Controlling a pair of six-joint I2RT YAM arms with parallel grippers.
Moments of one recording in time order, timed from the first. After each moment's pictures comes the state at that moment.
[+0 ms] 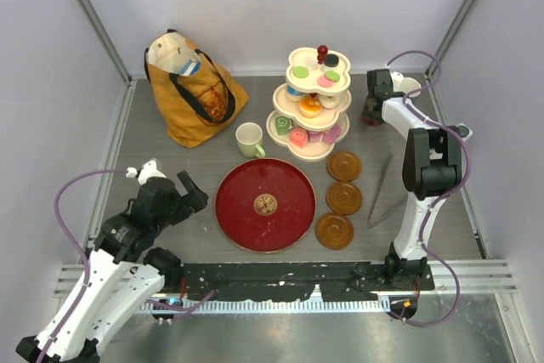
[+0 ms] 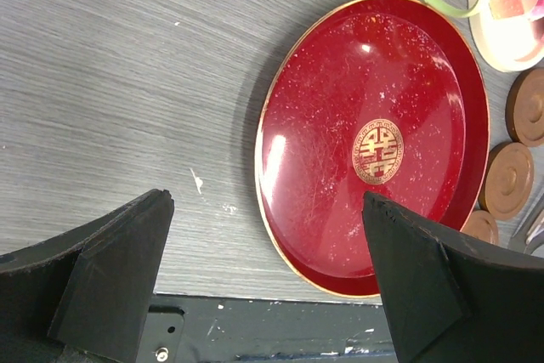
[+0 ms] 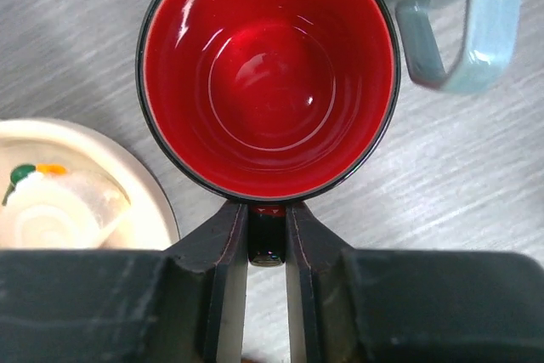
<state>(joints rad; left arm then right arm) -0.49 0.54 0.71 -0.95 -0.26 -0.86 0.07 2.00 1.52 -0.39 0.34 0.41</state>
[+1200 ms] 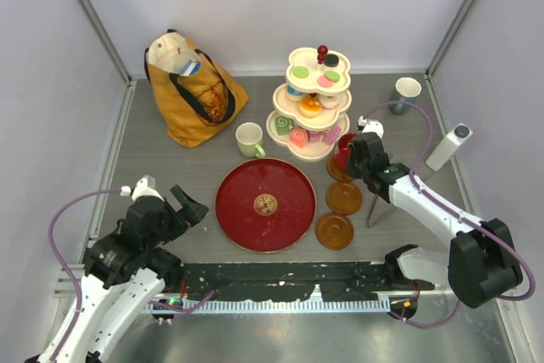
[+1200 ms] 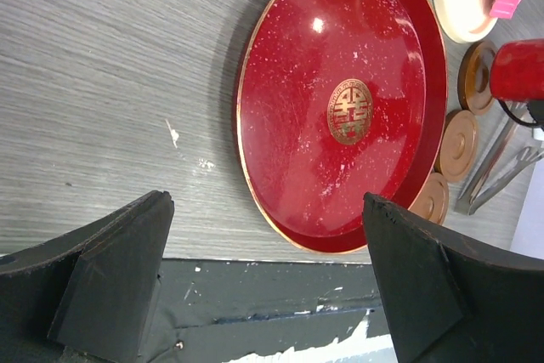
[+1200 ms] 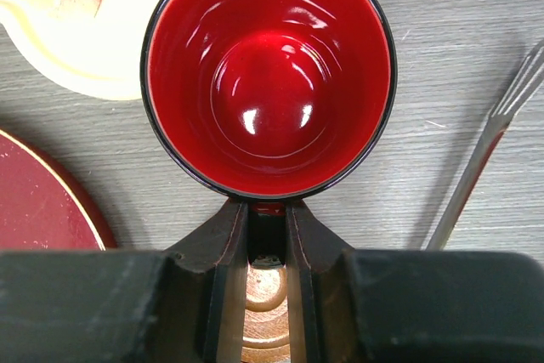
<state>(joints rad) -0.49 0.32 0.65 -1.05 -0.16 -0.97 0.39 1.18 0.69 -0.24 0.28 0.37</state>
